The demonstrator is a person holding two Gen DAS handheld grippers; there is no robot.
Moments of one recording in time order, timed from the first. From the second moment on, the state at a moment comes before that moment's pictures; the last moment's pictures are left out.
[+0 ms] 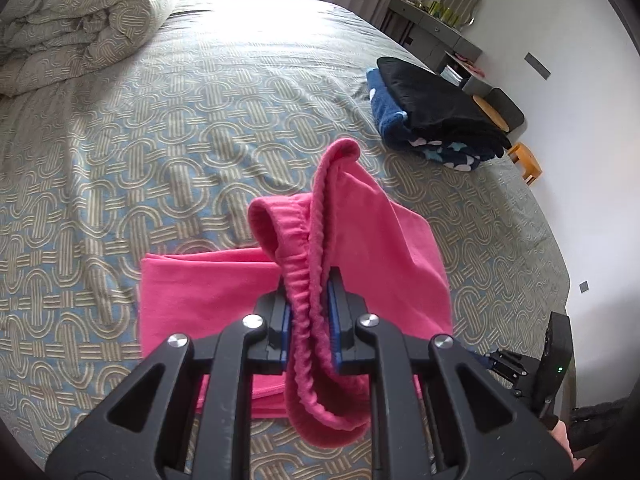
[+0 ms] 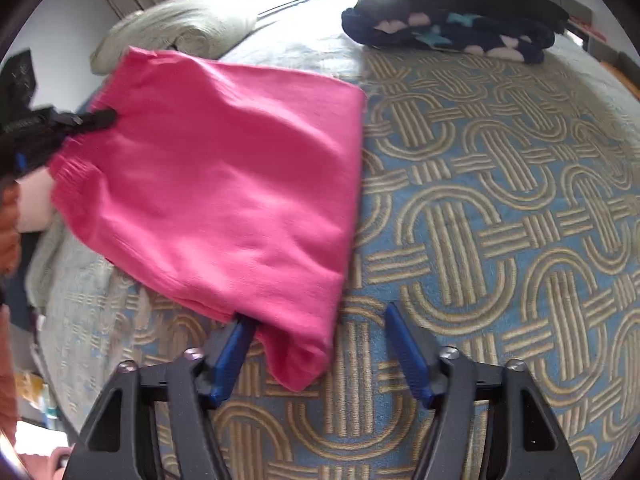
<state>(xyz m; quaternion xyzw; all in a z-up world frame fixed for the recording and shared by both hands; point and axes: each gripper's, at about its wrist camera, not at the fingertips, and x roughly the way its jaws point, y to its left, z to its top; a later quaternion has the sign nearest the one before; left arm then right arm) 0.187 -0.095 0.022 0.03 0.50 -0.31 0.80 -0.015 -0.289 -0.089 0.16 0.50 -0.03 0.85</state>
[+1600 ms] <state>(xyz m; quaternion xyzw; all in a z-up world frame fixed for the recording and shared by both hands) 0.235 0.010 -0.088 -0.03 0.58 -0.24 0.78 -0.002 -0.231 -0.078 0.09 0.53 -0.01 0.85</state>
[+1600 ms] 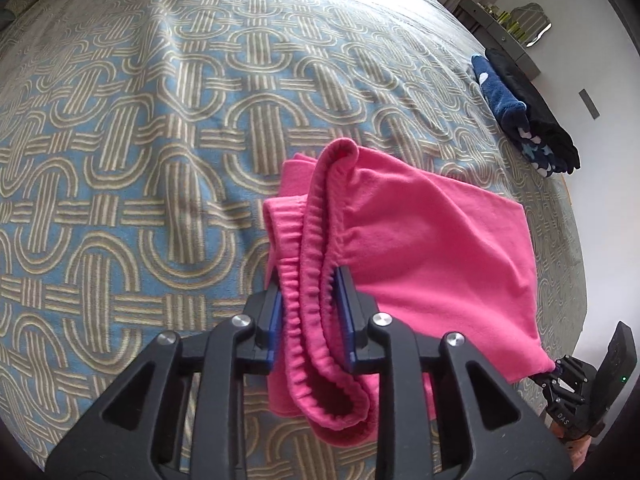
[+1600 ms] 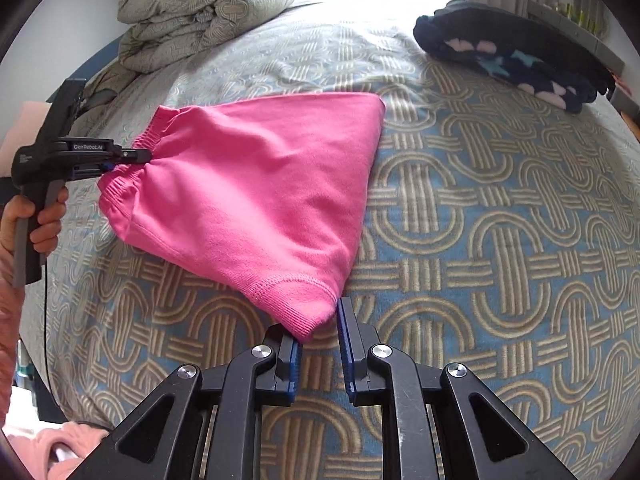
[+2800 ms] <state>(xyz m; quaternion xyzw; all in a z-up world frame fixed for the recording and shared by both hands) 0.196 0.076 -0.099 0.02 0.58 -0.16 0.80 0.020 -0.249 -0.062 0.12 0.51 0.00 0.85</state>
